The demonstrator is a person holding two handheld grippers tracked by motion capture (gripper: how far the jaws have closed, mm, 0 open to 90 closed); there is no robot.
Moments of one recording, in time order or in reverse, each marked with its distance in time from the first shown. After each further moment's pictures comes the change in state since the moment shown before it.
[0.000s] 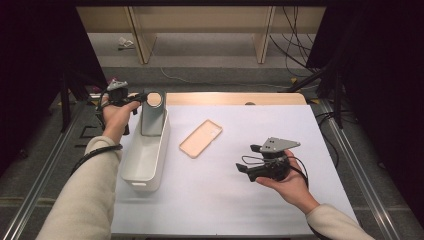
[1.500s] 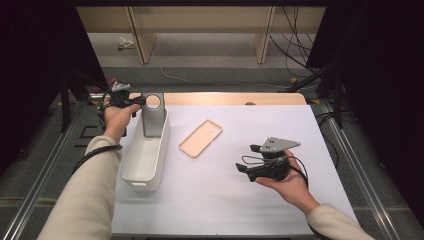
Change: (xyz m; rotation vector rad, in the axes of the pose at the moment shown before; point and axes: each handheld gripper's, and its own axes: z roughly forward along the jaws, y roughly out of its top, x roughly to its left) left arm 0.006 -0.007 0.008 0.083 0.071 0.068; right arm 0.000 0.000 0.000 -0.002 0.003 0.002
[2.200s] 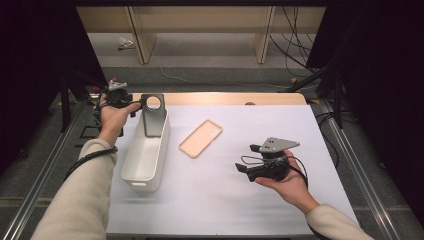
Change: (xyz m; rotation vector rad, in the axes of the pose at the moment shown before) left arm -0.004 0.008 -0.020 -0.015 0.050 -0.004; right arm 0.001 0.001 0.001 0.001 -0.003 -0.003
